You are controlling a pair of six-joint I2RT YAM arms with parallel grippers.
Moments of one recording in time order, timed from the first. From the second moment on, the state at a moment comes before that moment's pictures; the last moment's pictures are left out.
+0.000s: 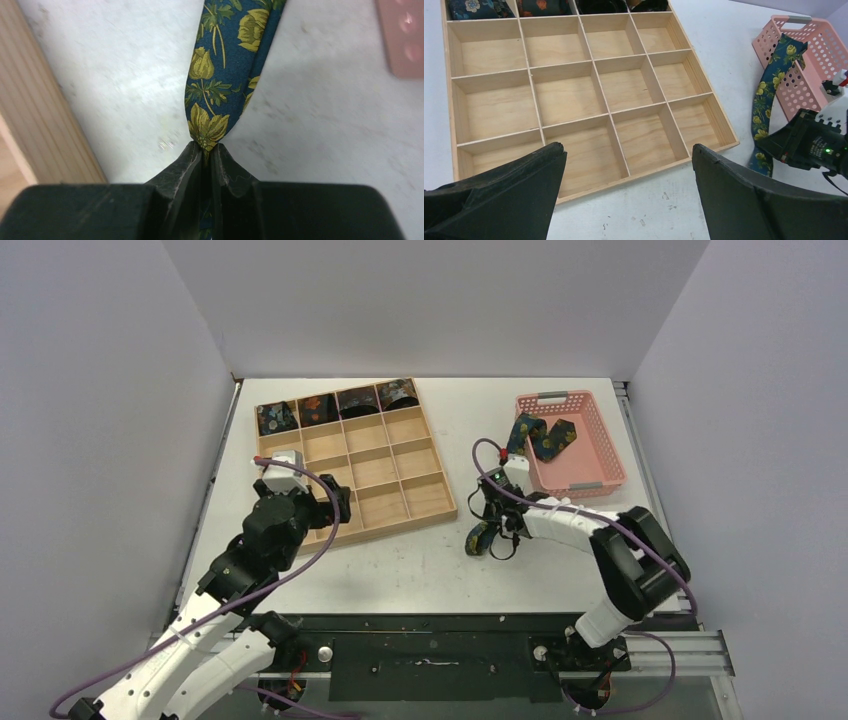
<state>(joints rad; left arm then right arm) -0.62 0.65 0.73 -0.37 -0.44 -0.41 0.58 1.64 0.80 -0.10 0.40 0.66</state>
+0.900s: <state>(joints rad) -0.67 0.50 0.63 -0.13 0.01 -0.56 0.65 1.00 1.41 -0.53 -0.25 0.39</state>
